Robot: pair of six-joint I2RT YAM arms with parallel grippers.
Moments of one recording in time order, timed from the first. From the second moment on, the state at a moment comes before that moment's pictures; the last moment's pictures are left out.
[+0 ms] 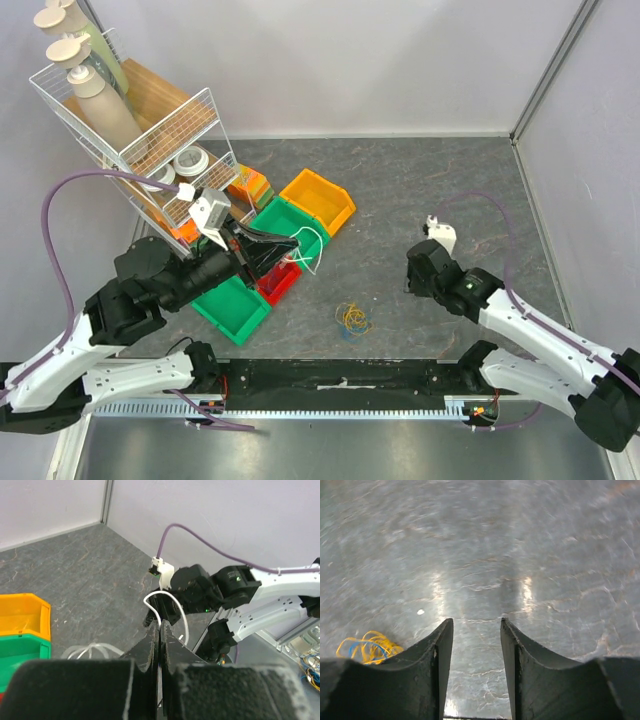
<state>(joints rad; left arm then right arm) -1.10 0.73 1.19 -0.40 -0.12 -0.33 0.70 0.93 0.63 -0.65 0.42 0.74</state>
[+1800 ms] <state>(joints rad) -1.10 0.73 1.28 -0.52 -0.13 -0.35 1.01 0.97 0.59 0.24 -0.15 0.62</state>
